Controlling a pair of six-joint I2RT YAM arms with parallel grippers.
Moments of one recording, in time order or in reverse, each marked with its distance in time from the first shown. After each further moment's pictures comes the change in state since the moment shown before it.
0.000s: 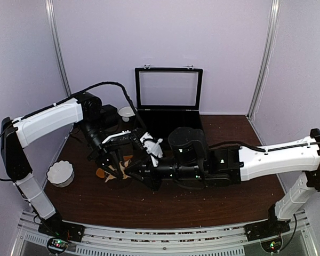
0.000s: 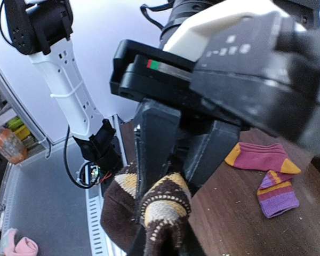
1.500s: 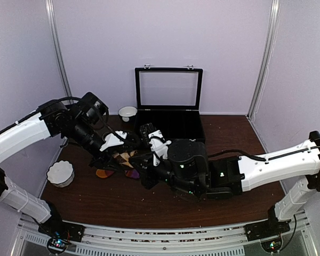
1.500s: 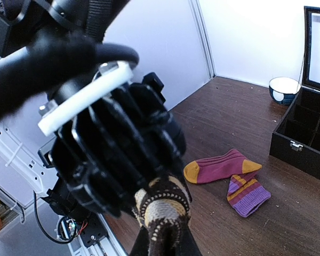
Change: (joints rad) left arm -0.120 -0.347 -0.212 0.571 -0.535 -0.347; right arm 0.101 0.001 -0.026 0.098 0.456 0.159
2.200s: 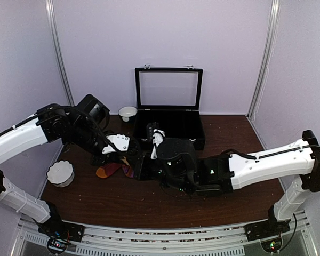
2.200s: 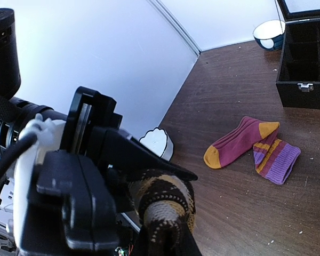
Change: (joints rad) left arm -0.084 -0.037 -0.033 0.084 -0.356 0.053; right arm -0.015 0.076 0.072 -0.050 0.005 0.450
